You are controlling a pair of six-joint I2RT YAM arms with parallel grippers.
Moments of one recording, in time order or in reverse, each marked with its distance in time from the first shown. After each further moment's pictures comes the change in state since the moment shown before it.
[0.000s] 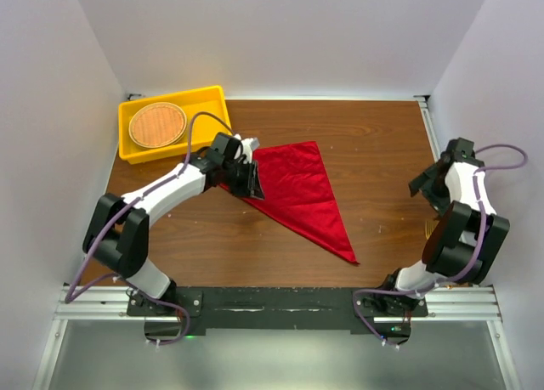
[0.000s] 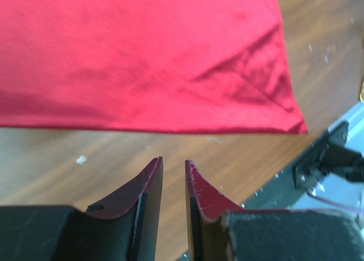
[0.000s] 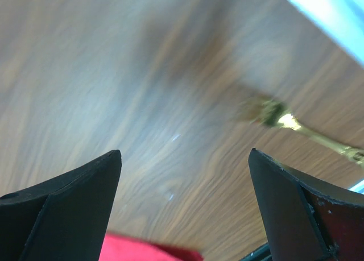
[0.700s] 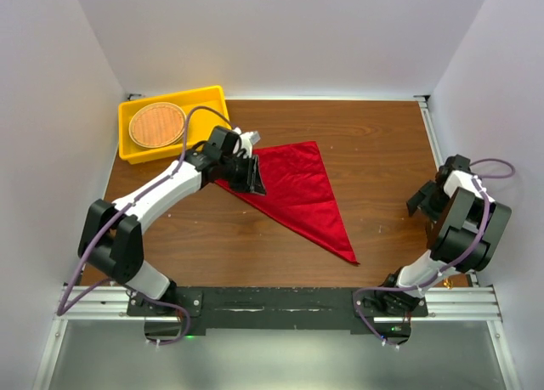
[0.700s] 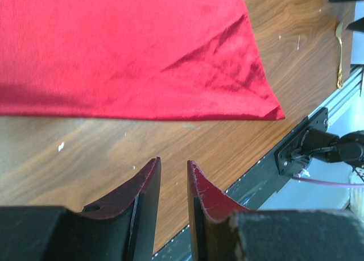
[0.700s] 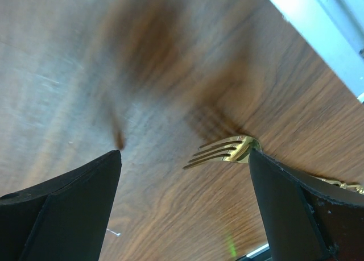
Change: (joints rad) left arm -0.021 -0.082 0.032 -0.075 0.027 -0.003; right arm -0.105 0.129 -0.118 0.126 0.015 -0.169
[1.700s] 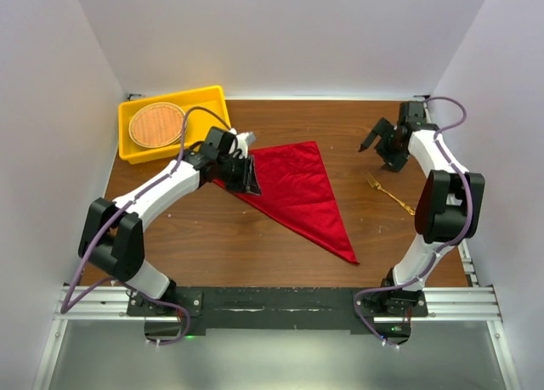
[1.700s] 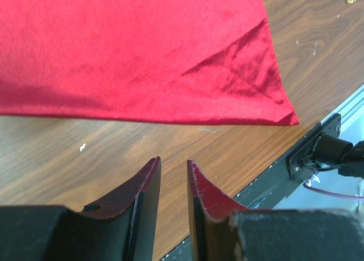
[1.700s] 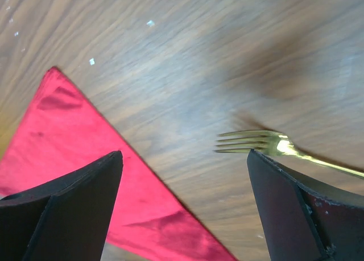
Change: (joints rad) left arm 0.033 0.036 0.014 -0.010 -0.013 0.034; right arm 0.401 0.178 0.403 0.101 -0.330 0.207
